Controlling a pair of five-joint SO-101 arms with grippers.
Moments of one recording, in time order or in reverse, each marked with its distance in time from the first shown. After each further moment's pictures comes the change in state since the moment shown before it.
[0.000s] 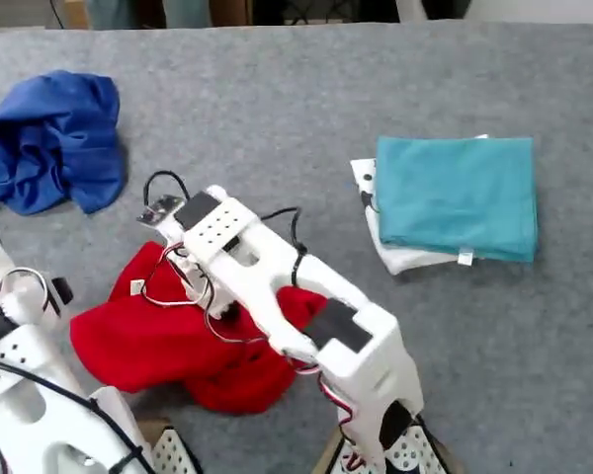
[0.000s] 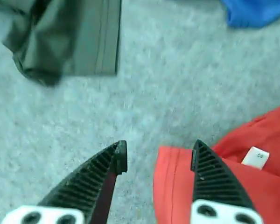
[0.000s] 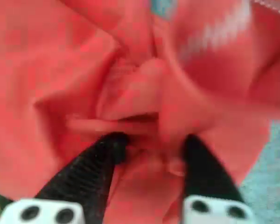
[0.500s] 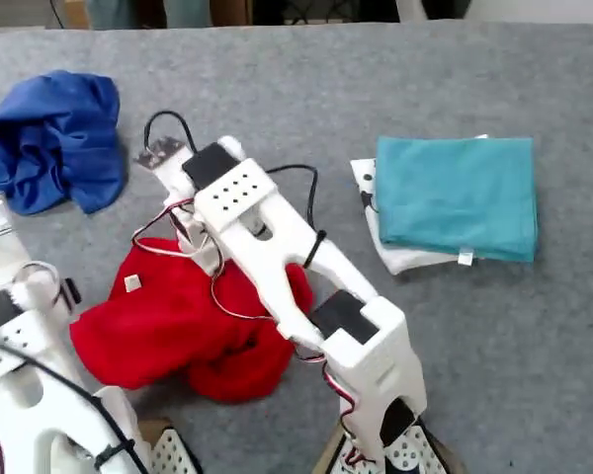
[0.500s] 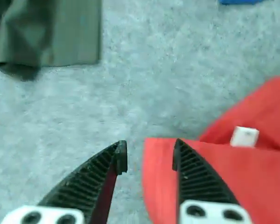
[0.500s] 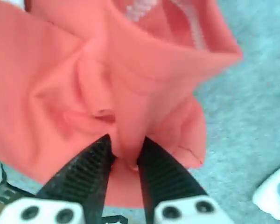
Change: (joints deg) left arm 5.8 5.1 -0.3 -0.1 0.1; right arm 4.5 -1.2 -21.6 11.5 0.0
